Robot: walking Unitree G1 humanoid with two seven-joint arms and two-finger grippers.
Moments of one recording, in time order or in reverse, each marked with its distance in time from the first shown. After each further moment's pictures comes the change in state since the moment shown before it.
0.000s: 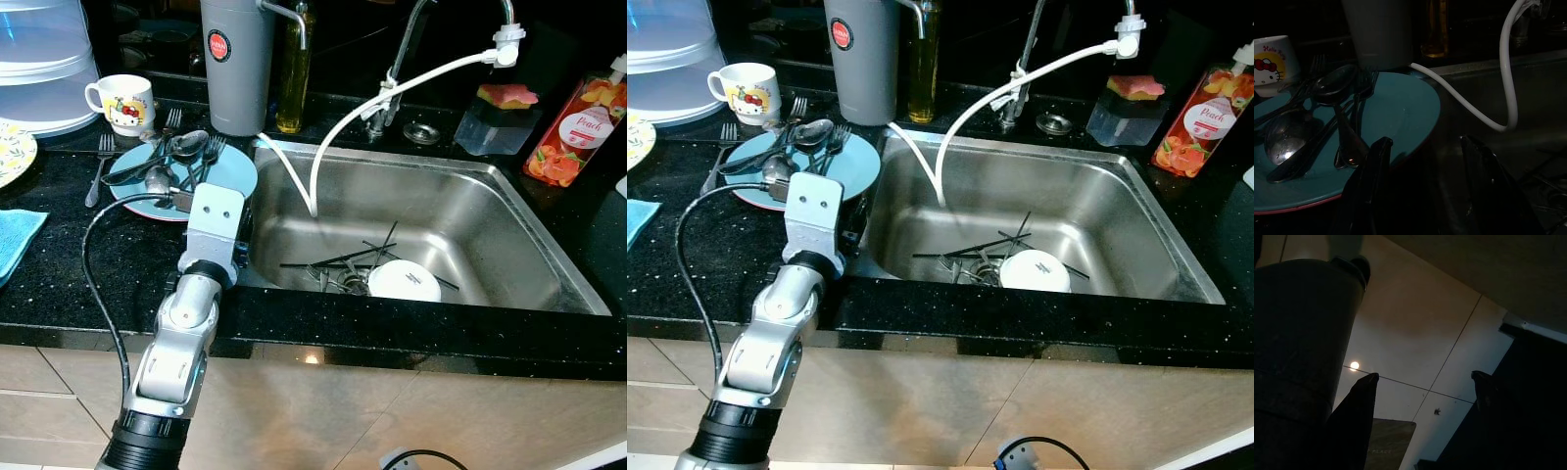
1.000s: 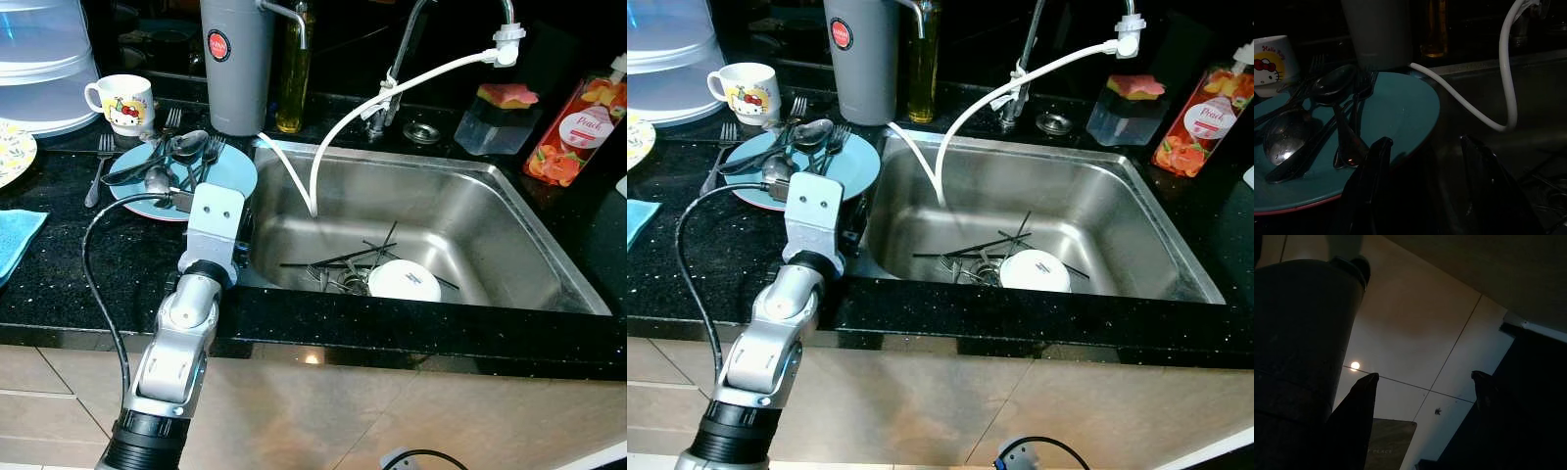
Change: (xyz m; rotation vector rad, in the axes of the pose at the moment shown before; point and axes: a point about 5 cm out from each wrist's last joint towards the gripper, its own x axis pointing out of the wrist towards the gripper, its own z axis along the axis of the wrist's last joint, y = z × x) left arm 0.000 0.000 0.000 0.000 0.000 -0.001; right arm 0.000 0.000 0.000 0.005 0.000 -0.001
